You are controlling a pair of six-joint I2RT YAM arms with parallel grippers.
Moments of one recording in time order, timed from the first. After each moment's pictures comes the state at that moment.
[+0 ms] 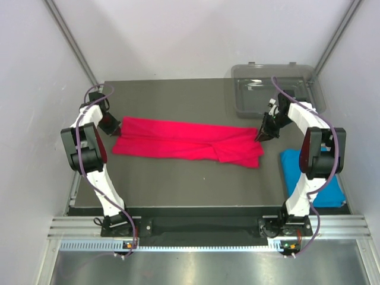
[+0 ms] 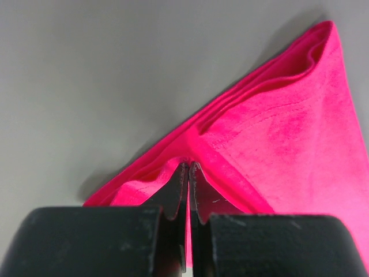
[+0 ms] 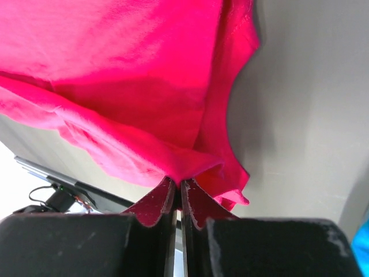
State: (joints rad) left arm 0.27 2.03 1.54 -0.73 0.05 -0.56; right arm -0.02 1.85 1.41 -0.94 -0.45 0.29
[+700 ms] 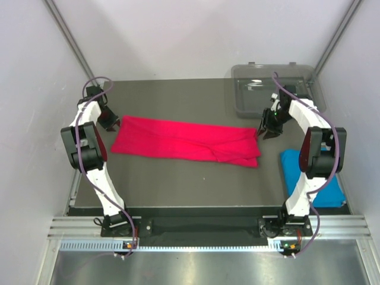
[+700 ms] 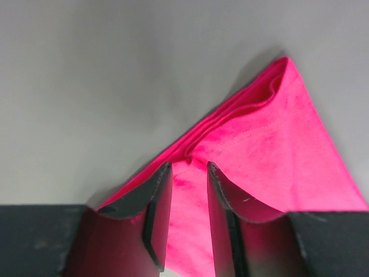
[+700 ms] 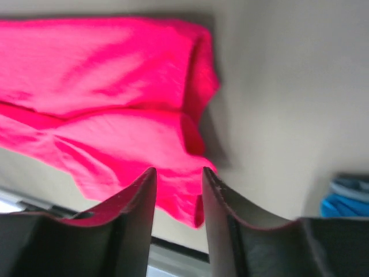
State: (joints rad) left arm 0.27 2.08 1.67 -0.73 0.03 -0.49; right arm -0.02 1.91 1.52 -0.96 -0.35 0.24
